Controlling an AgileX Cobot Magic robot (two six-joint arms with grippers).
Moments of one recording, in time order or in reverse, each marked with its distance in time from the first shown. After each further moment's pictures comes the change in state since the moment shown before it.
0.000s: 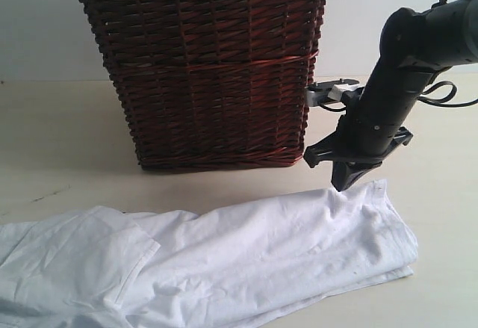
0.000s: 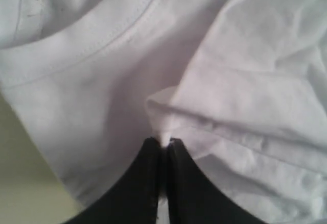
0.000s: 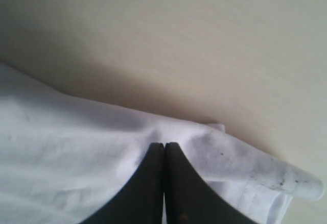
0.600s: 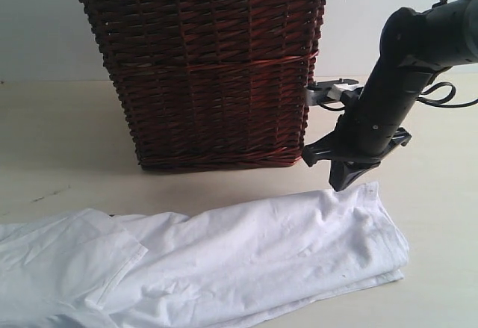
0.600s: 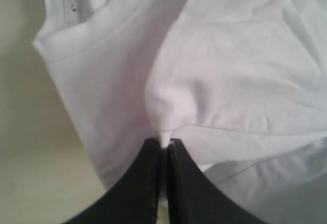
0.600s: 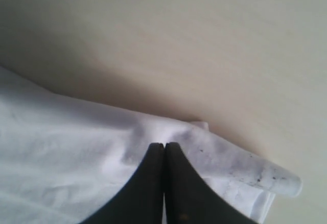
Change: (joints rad) left arm 0.000 -0.266 -0.047 0.213 0.260 0.040; right arm 0.000 0.000 0.000 0.018 0.000 -0.002
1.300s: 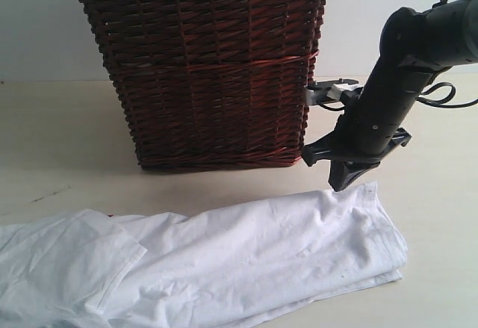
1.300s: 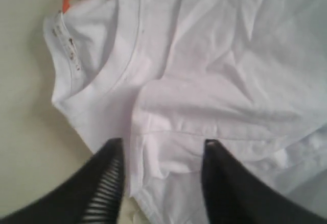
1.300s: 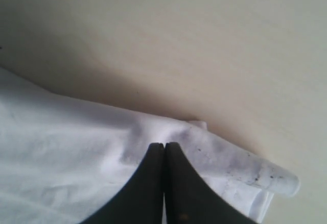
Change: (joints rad) left arm -0.128 -0.110 -0.036 0.032 0.018 -0.053; right arm 0.000 0.000 0.000 0.005 -0.002 0.000
